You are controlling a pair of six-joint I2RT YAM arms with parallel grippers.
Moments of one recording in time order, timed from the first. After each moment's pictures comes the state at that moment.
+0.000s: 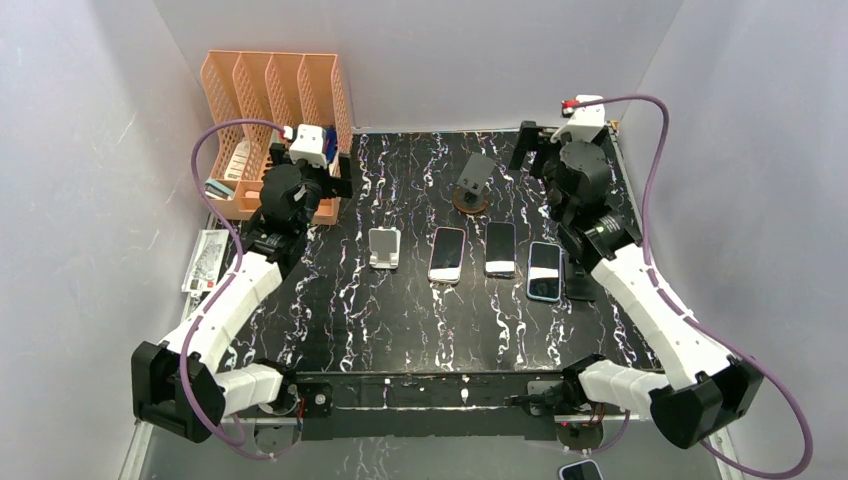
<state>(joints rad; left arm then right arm) -0.34 1.17 0.94 0.15 -0.21 0.06 0.49 1.15 1.22 -0.12 0.46 0.11</state>
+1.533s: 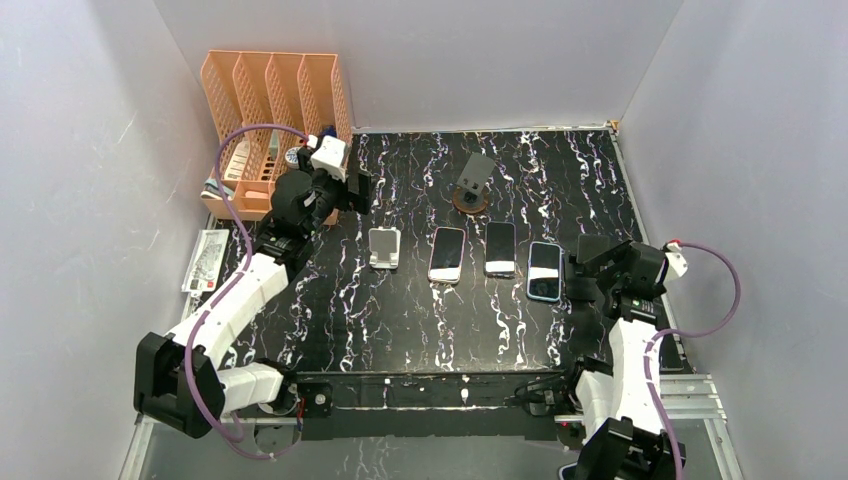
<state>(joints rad) -0.38 1.20 0.90 0.19 0.03 0.07 -0.31 0.75 0.48 -0.41 0.08 0.66</state>
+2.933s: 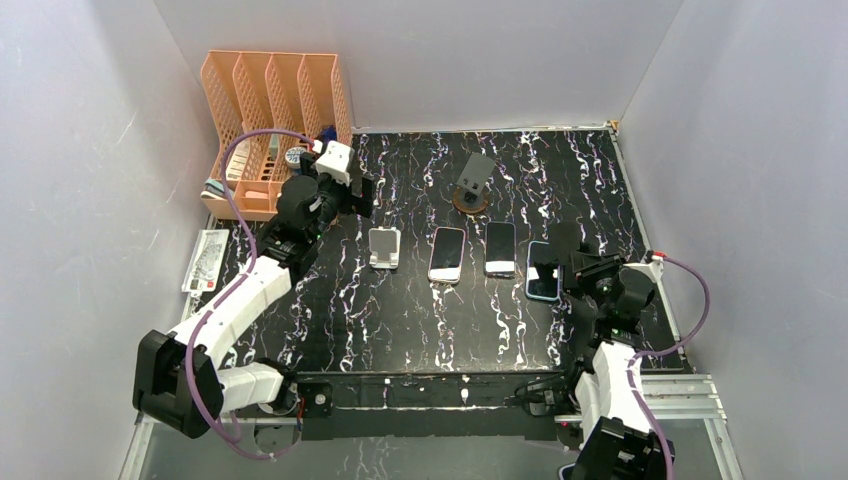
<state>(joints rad) -0.42 1.20 0.87 0.21 -0.04 0.09 -0.31 0.68 0.14 0.24 -0.25 0.86</state>
